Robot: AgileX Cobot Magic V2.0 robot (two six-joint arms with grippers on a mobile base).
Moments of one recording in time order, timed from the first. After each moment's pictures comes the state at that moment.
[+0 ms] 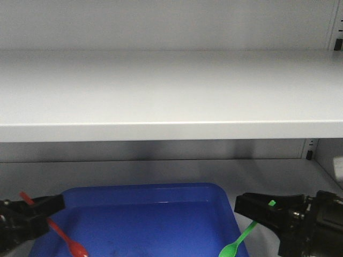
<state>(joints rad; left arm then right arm) -0.26 1.01 -0.67 -1.45 0.32 1.00 0.09 1.11 -0.67 1.69 0.81 -1.48</state>
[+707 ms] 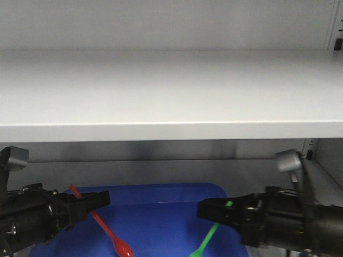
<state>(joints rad) -0.30 1.18 -0.76 -1.70 0.50 1.17 0.19 1.36 -0.80 1.69 0.93 -1.49</state>
